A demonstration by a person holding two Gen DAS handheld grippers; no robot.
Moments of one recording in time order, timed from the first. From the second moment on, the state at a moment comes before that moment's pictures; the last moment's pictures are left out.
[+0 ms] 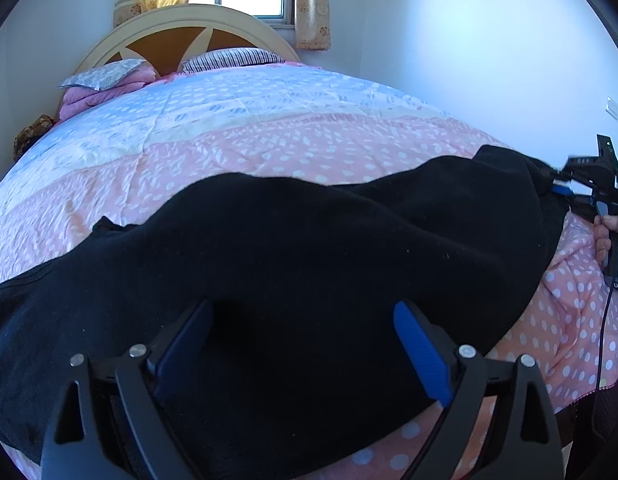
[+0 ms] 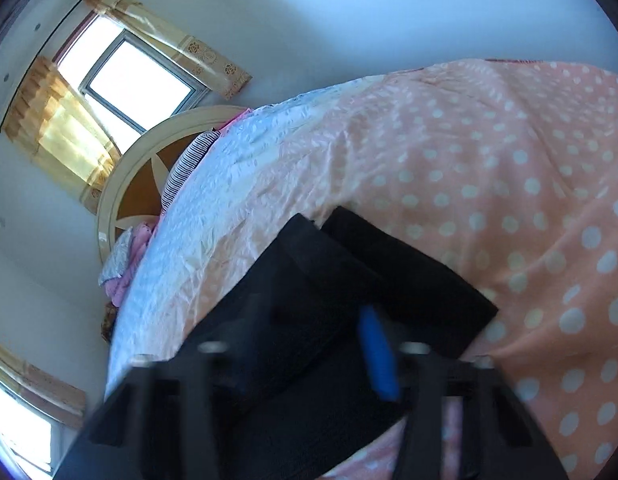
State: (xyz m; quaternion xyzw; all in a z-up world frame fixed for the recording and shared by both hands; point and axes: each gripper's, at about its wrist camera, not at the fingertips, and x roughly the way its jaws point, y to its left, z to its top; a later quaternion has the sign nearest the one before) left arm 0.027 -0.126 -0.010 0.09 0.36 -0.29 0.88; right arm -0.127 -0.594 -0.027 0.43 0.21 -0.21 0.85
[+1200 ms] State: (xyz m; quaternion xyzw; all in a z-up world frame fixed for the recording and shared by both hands) left arm 0.011 -0.127 -0.009 0.14 0.34 -0.31 0.88; right arm -0.097 -0.588 -0.019 0.27 0.31 -0.27 0.87
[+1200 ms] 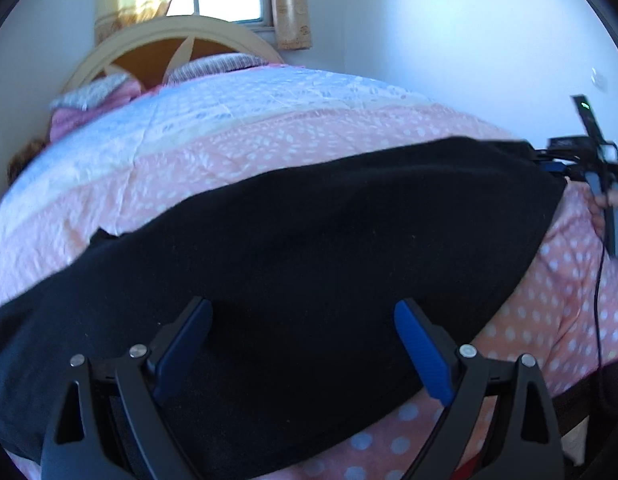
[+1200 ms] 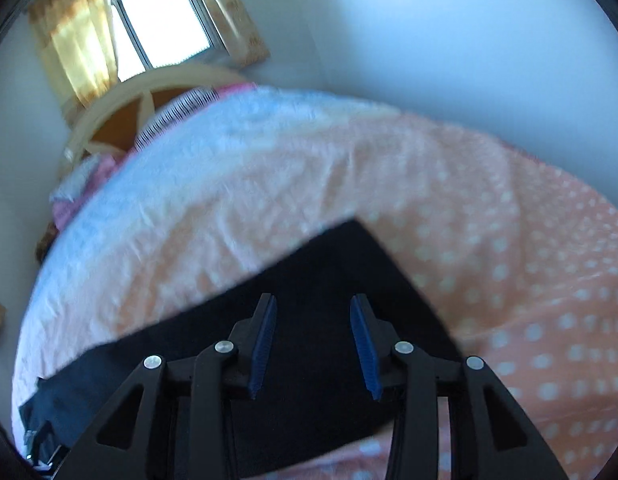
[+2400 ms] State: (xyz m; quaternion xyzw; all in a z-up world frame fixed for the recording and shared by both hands) left arm 0.067 0.097 -0.025 0.05 0.35 -0.08 0.93; right arm 0.151 -0.135 -0.028 0.07 0.42 0.20 0.89
